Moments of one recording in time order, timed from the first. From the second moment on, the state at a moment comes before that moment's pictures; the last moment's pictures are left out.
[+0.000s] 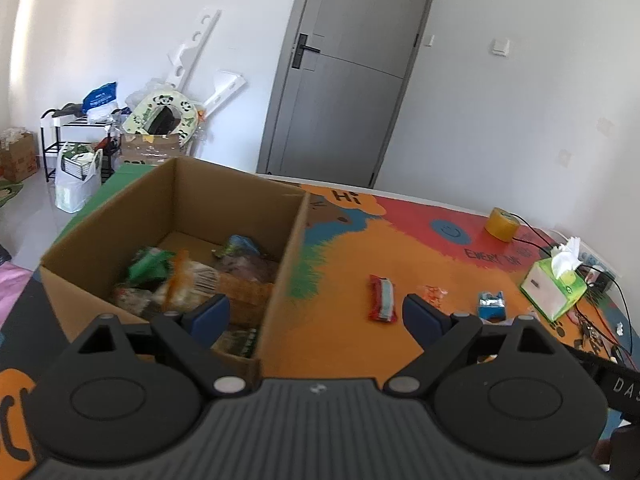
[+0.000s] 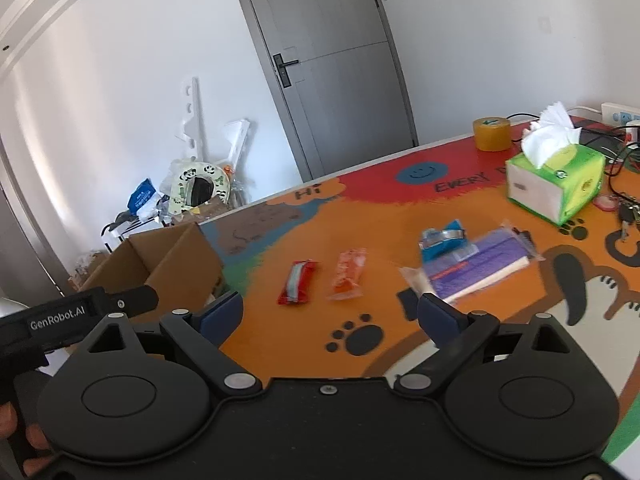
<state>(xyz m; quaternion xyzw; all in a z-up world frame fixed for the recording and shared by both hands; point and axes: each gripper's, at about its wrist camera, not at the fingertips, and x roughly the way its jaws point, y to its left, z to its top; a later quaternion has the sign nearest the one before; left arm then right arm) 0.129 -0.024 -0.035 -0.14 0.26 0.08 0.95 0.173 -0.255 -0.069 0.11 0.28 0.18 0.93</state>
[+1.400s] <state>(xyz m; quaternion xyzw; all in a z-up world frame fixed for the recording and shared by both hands) 0.260 -0.115 -0.073 -0.09 0.31 0.02 0.95 0.290 -0.322 -0.125 0.18 0.34 0.05 0.92</state>
